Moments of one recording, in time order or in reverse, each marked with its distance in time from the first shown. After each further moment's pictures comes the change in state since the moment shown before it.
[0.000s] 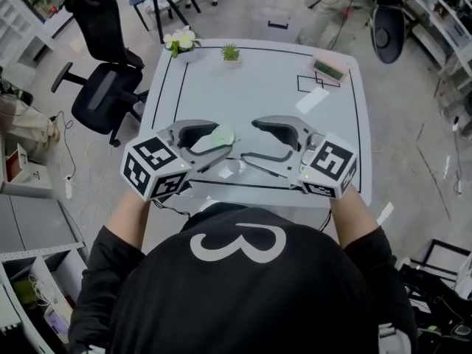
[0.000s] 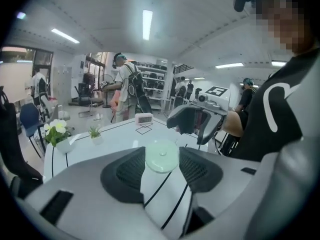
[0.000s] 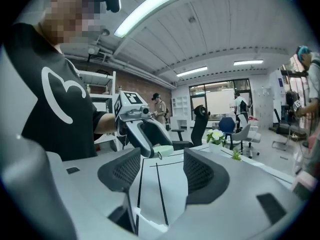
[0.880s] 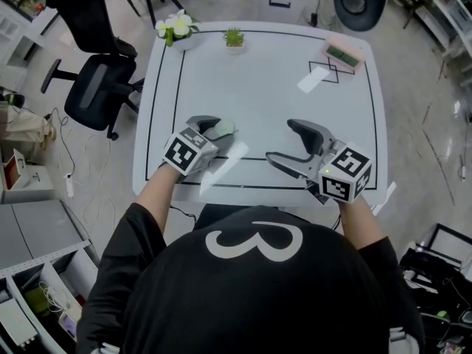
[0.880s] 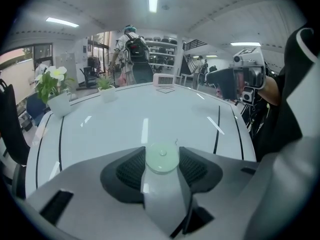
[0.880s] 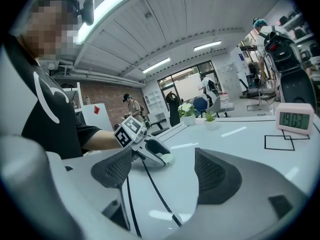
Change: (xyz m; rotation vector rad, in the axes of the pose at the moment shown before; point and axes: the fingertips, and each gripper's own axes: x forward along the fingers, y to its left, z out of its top) left arm 0.091 0.107 -0.144 -0.005 0.255 0.102; right arm -0.004 -0.050 -0.089 0.373 0.030 -0.222
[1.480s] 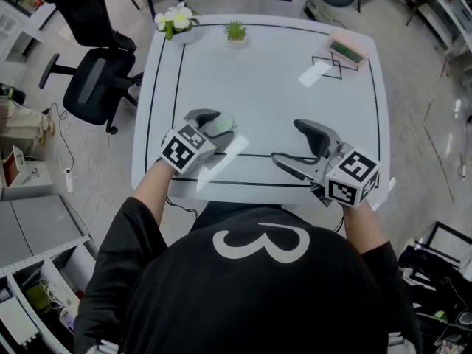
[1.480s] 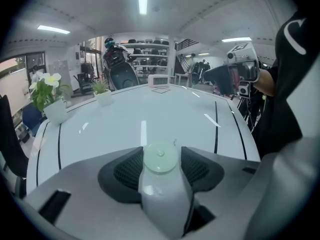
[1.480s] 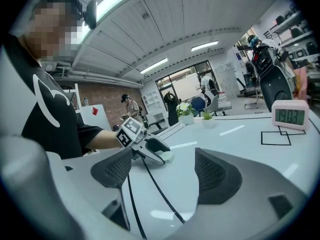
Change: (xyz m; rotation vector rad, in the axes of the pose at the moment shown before) left arm 0.002 0.002 -0.003 0.091 -0.015 -0.024; right arm -0.007 -0.001 -0.007 0.026 -0.008 -0.015
